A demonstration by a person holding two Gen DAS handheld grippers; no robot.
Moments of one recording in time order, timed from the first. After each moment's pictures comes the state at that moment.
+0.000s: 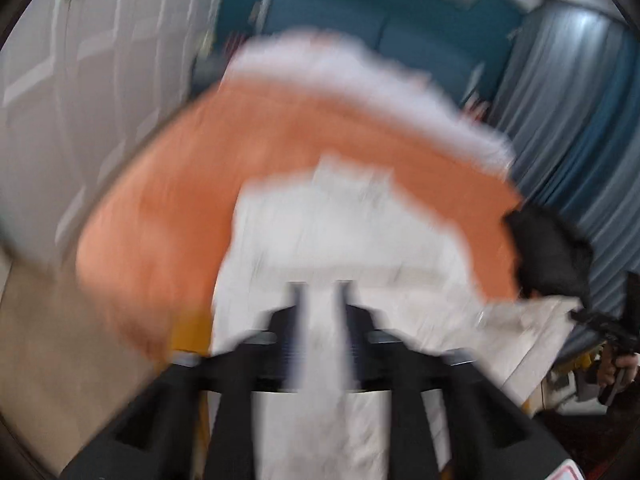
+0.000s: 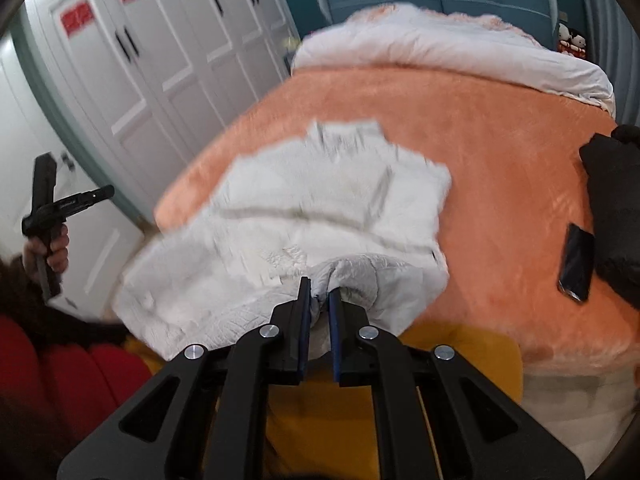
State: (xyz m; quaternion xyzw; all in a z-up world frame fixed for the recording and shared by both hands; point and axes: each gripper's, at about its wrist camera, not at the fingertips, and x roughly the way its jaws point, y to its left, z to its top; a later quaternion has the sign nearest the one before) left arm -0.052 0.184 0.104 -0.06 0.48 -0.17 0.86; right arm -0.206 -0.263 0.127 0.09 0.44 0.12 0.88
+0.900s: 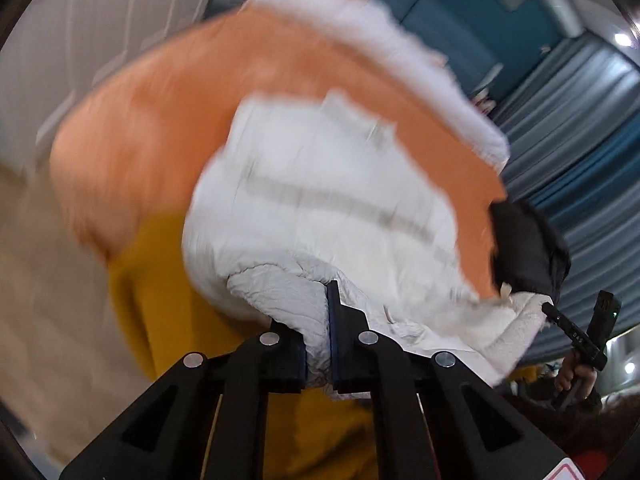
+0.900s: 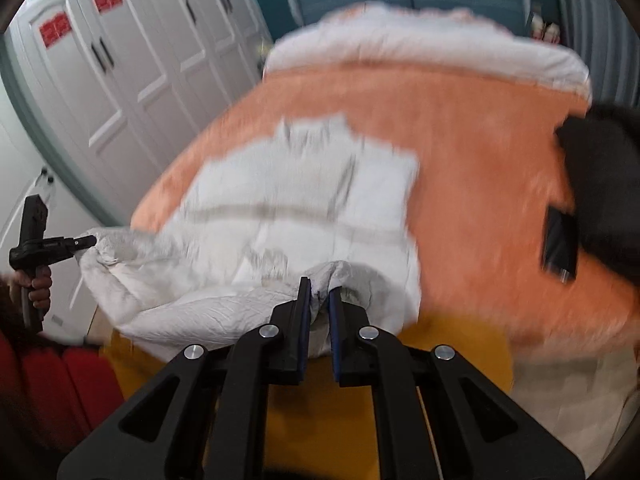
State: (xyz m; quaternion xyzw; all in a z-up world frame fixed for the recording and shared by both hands) left arm -0.061 0.196 0.093 -0.15 0.48 -0.21 0.84; right arm -0.204 -0.283 0.120 0.12 0.40 0.07 0.90
